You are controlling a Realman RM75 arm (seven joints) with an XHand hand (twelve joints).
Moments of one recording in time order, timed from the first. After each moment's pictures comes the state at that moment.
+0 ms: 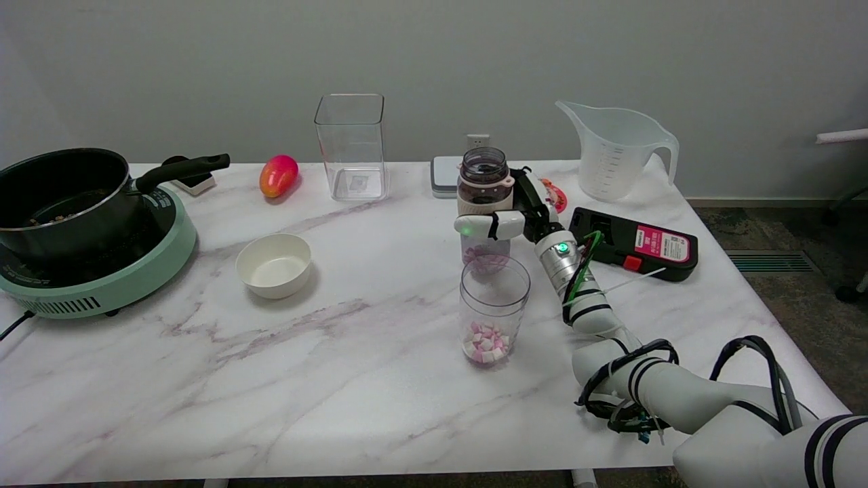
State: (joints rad) arm 0.50 -1.32 -1.87 0.40 0.36 0.93 1.54
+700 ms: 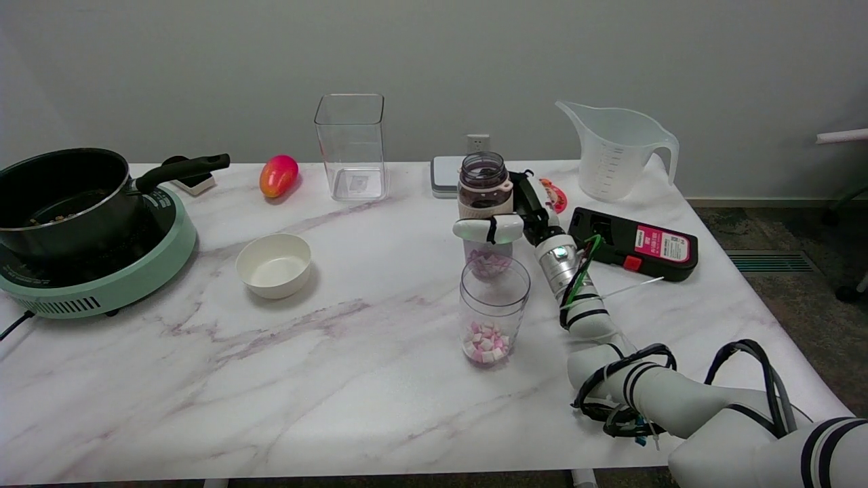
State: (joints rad) arm 0.49 -1.35 -1.87 0.39 0.42 0.95 1.44
